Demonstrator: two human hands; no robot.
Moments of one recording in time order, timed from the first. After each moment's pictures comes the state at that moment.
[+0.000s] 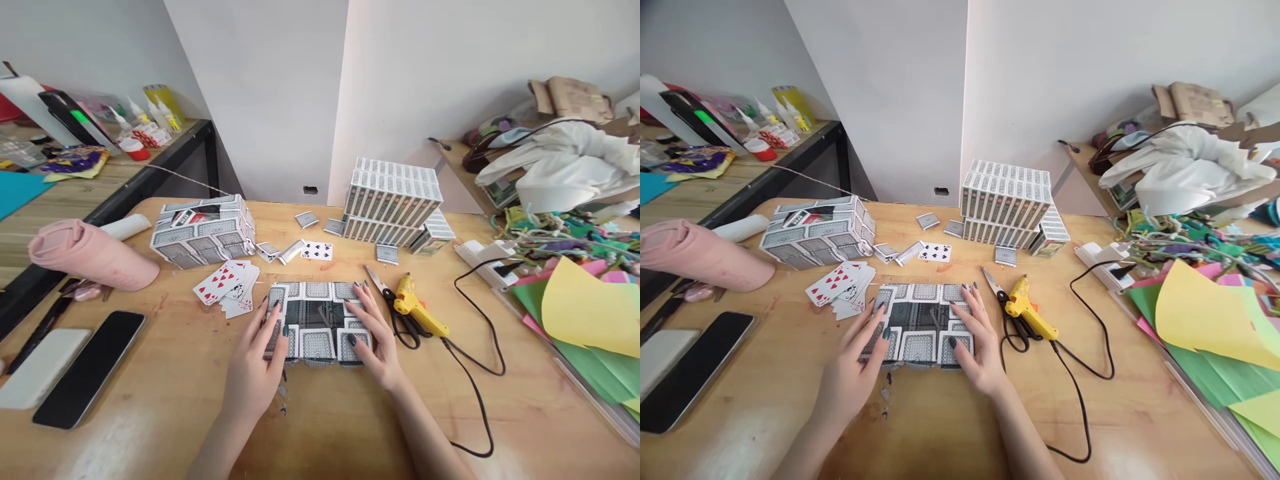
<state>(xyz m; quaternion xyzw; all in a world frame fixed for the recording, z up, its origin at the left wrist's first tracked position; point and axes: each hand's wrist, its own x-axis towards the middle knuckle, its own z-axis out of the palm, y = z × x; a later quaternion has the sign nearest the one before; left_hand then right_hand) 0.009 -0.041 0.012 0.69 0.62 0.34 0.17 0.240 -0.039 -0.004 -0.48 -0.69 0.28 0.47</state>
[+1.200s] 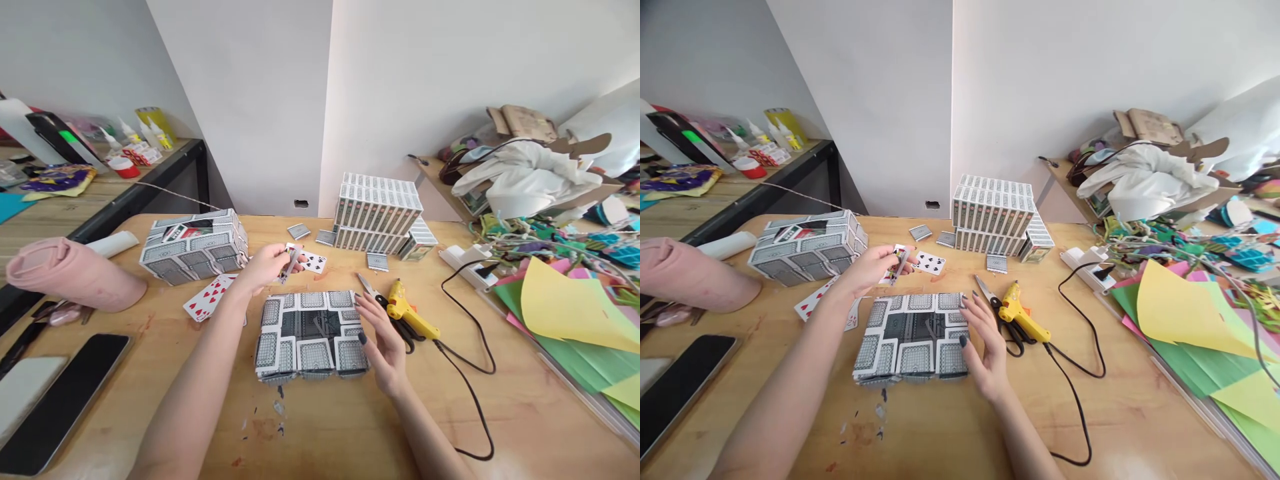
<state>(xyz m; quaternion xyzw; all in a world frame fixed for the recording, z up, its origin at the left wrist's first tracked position) 0.028 0.127 0.060 0.66 0.50 0.26 0.50 0.243 -0.040 -0.008 -0.49 -0.64 0.23 0.55</state>
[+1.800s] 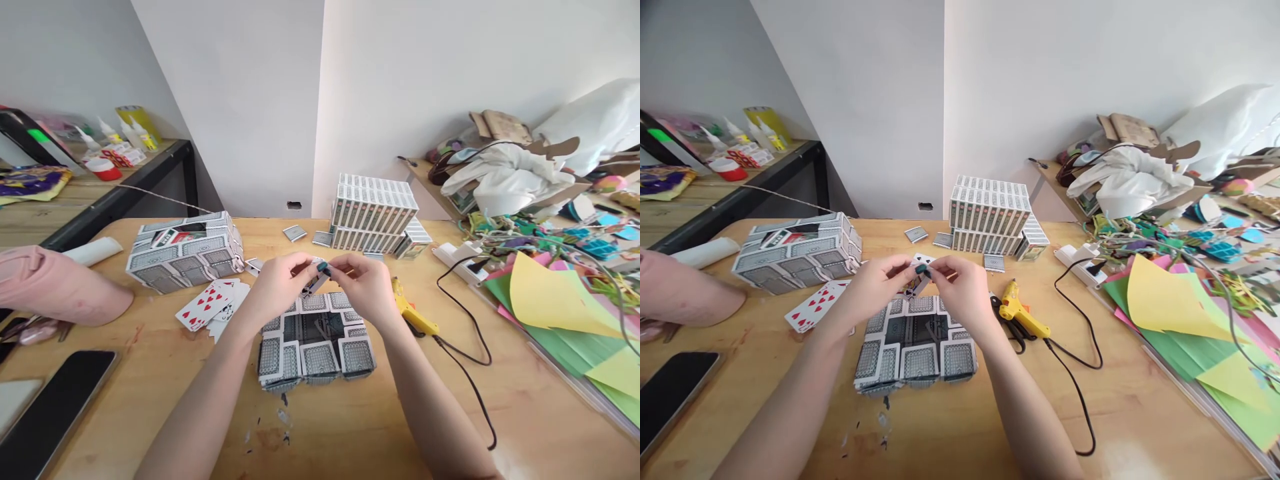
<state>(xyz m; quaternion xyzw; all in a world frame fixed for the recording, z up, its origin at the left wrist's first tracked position) 0.044 0.080 0.096 0.77 0.45 0.26 0.38 0.201 0.045 0.090 -0.60 -0.59 0.28 0.47</state>
